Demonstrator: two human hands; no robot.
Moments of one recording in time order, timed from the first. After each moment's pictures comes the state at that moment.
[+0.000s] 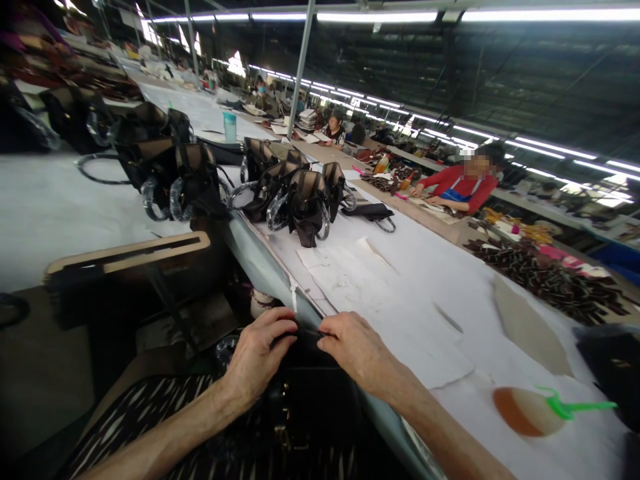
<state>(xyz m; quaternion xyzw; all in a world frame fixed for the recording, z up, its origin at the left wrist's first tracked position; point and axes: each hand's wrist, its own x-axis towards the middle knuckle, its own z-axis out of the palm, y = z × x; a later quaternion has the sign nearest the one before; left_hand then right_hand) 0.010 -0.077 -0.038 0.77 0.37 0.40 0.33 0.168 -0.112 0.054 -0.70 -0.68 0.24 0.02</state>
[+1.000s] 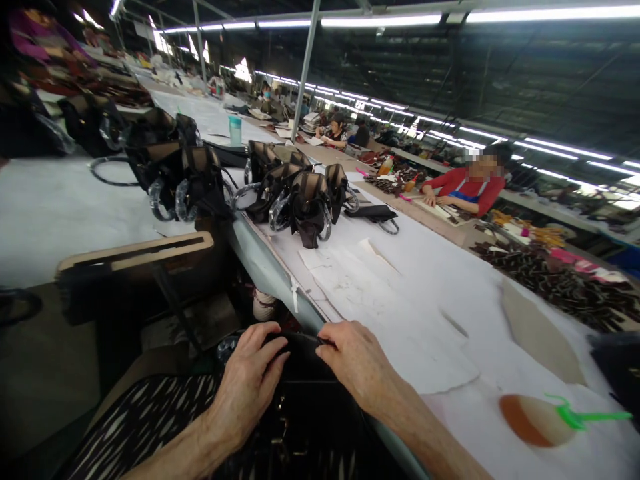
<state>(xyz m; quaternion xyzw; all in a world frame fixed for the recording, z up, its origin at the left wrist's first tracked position) -0.001 -0.107 -0.048 0.80 0.40 0.39 0.23 0.160 -0.124 0.055 -0.73 -0.65 0.22 0.02</state>
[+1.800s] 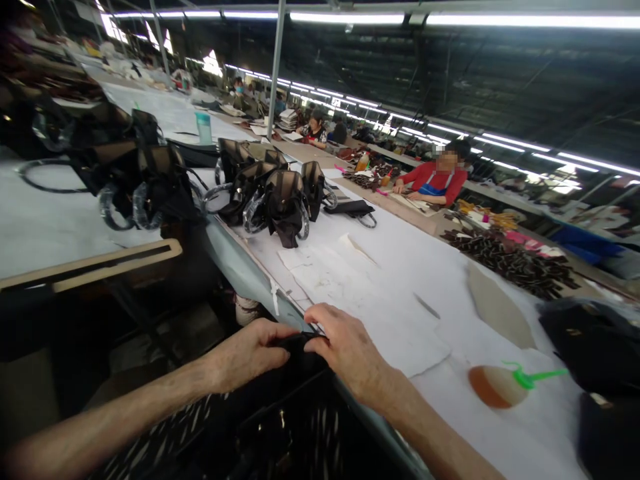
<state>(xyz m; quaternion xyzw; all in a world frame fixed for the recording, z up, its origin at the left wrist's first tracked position) 0.017 -0.061 0.018 0.69 0.25 0.08 0.67 0.188 -0.129 0.052 -0.66 -0.70 0.20 0.18</state>
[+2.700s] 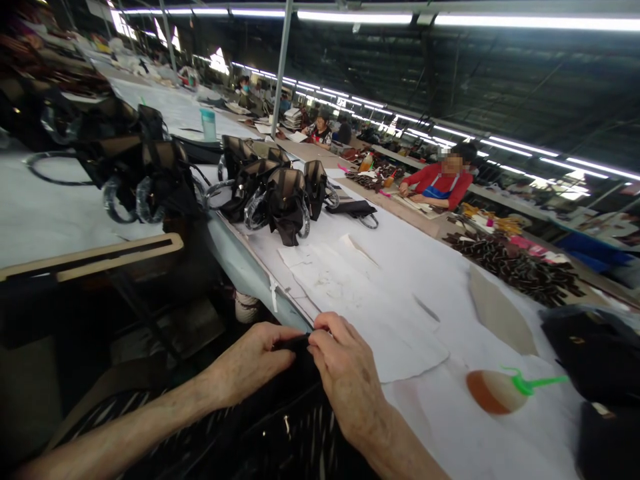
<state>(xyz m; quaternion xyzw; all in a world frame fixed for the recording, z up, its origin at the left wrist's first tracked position) 0.029 -0.080 0.011 0.70 0.27 0.17 0.64 0.179 -0.155 0.030 -0.66 -0.72 0.02 0.21</state>
